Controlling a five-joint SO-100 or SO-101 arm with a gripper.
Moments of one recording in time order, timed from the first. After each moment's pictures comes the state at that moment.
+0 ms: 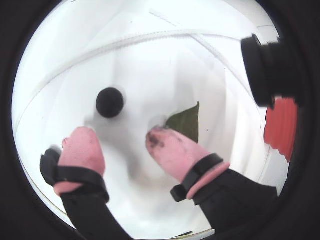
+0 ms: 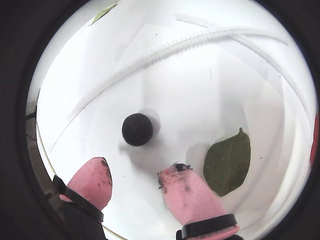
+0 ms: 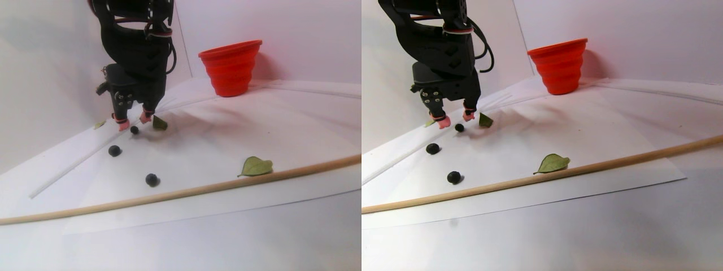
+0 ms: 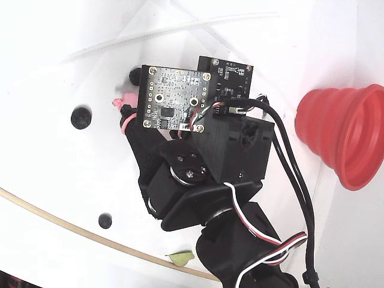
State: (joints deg) arm -10.6 79.5 127.8 -30.8 -115.8
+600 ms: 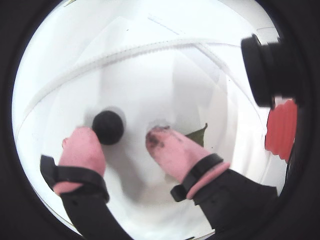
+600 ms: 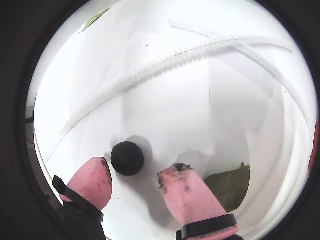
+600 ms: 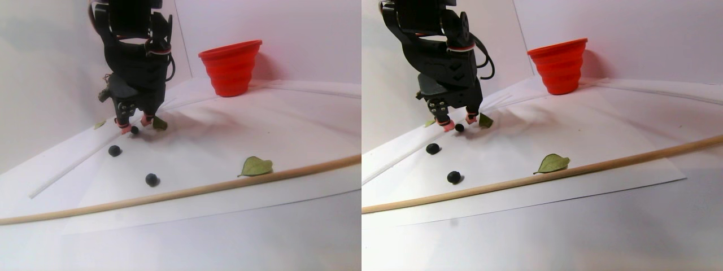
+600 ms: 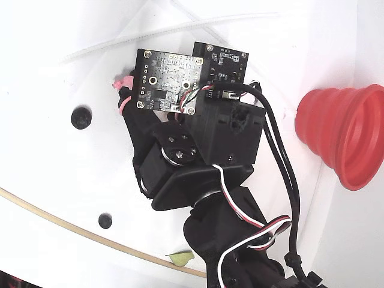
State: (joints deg) arm -10.6 72.6 122.3 -35.0 -117.0
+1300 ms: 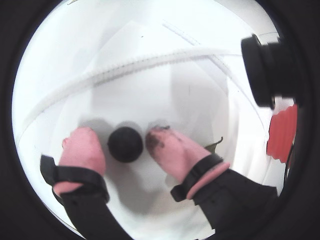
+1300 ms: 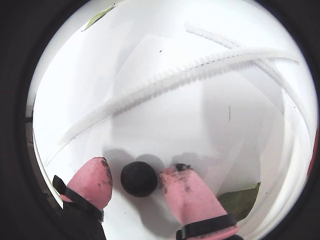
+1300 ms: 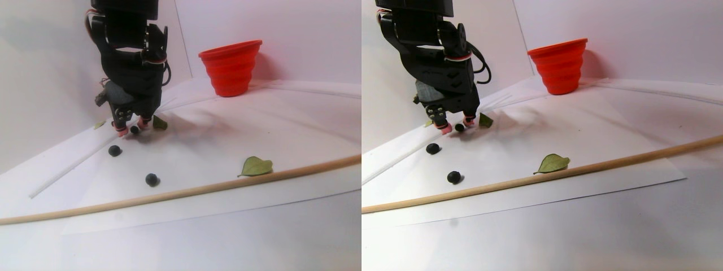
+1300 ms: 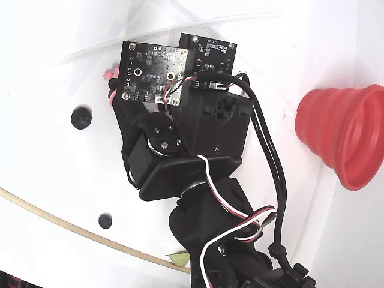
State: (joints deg) arm -11.9 68.1 119.0 -37.6 -117.5
